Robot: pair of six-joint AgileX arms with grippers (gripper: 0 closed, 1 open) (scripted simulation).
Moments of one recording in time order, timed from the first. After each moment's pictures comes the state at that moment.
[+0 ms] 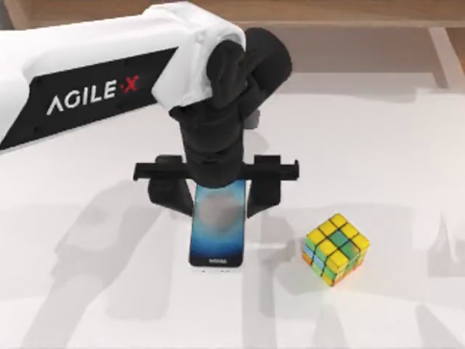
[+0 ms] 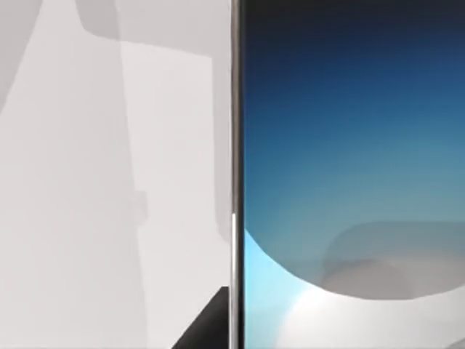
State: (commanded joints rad) left arm -0.72 1.98 1.57 -1.11 0.01 -0.64; right arm 0.00 0.00 0.00 0.00 0.00 0.00
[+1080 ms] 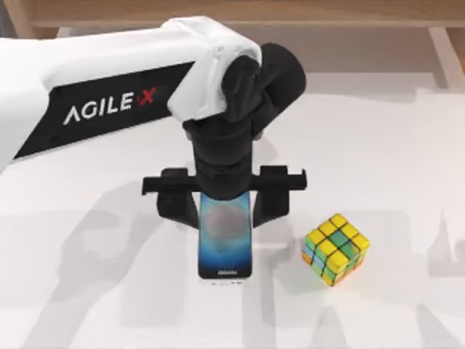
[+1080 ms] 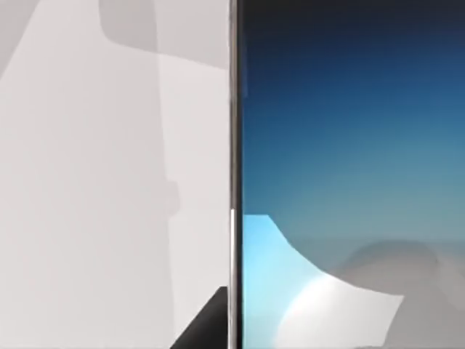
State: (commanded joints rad) left arm -0.75 2.00 1.56 -1.10 0.00 -0.74; right arm 0.00 0.00 0.00 0.00 0.00 0.00
